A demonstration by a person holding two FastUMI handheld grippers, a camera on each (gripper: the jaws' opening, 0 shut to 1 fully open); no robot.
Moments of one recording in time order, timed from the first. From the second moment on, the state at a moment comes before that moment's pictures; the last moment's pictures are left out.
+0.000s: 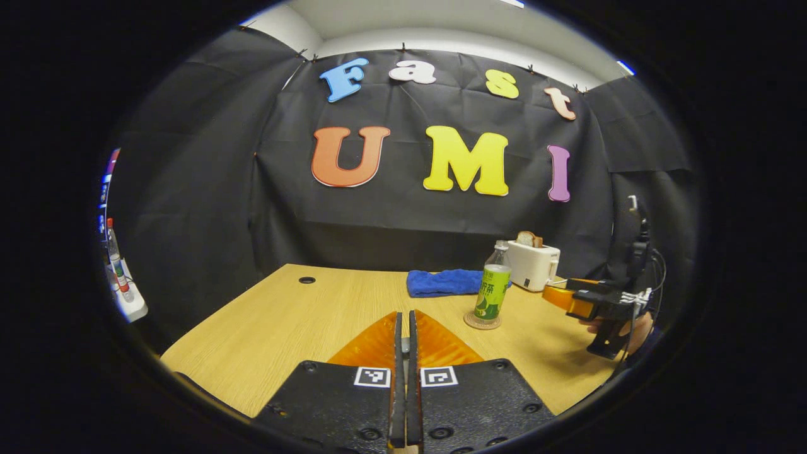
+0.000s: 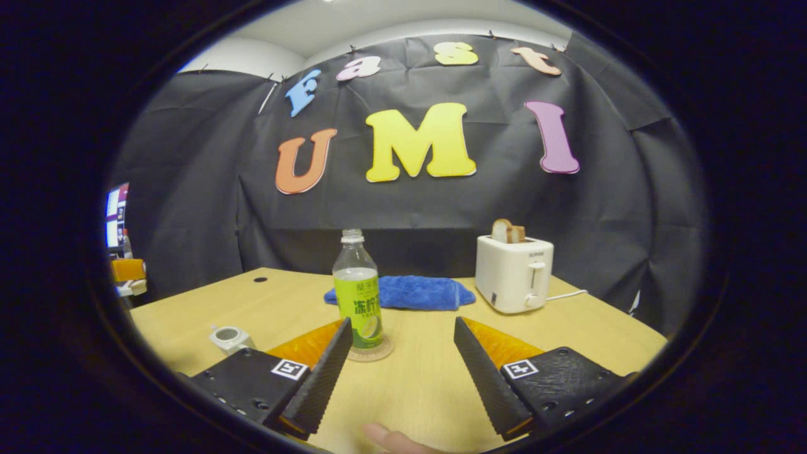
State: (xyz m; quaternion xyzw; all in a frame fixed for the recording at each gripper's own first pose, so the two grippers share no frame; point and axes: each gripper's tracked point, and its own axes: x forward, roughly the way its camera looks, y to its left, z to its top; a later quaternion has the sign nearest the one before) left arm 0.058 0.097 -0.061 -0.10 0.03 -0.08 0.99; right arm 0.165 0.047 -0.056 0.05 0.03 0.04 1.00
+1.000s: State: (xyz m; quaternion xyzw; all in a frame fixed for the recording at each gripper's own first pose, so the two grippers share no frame) left arm 0.169 0.030 -0.113 -0.08 0.06 -0.05 0.99; right arm 0.088 0.027 -0.035 0.00 -0.03 0.06 1.00
